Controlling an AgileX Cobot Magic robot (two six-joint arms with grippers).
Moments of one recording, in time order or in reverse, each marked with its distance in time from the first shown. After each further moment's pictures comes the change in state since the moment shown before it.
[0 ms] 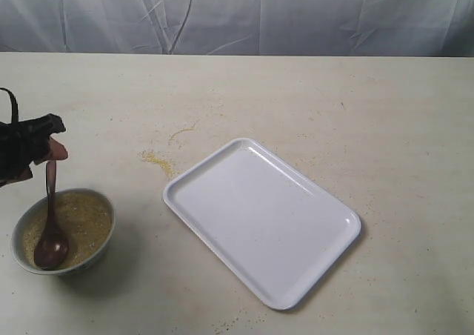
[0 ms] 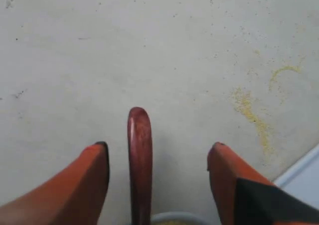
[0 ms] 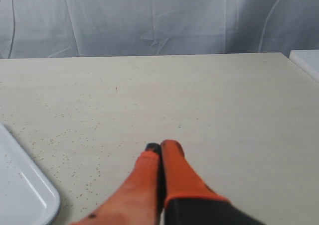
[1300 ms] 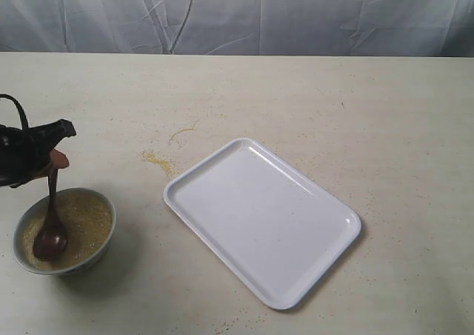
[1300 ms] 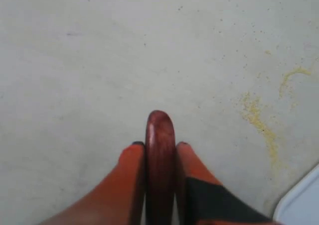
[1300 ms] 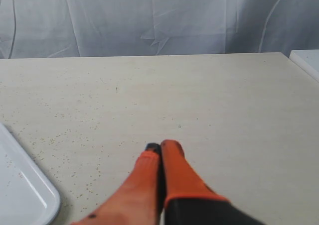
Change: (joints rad) left arm 0.000 0.116 0.000 -0.460 -0.029 0.448; right arm 0.000 0.000 0.000 0.000 0.000 0.000
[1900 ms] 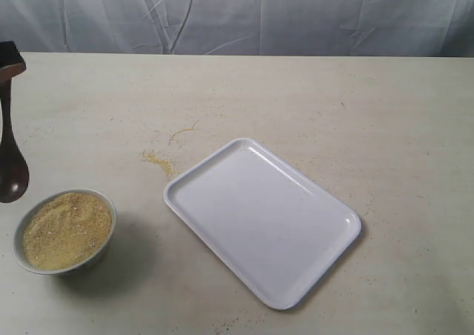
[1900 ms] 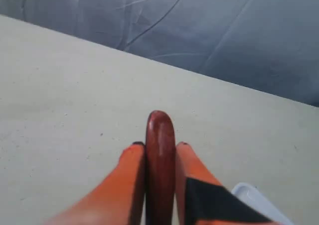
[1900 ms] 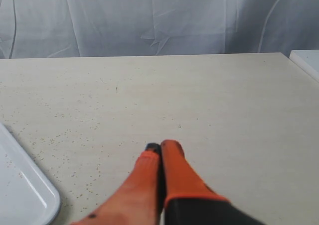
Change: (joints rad) left arm 0.002 -0.506 0.016 -0.216 0.029 0.394; right arm 0.000 0.000 0.000 0.000 0.000 0.000
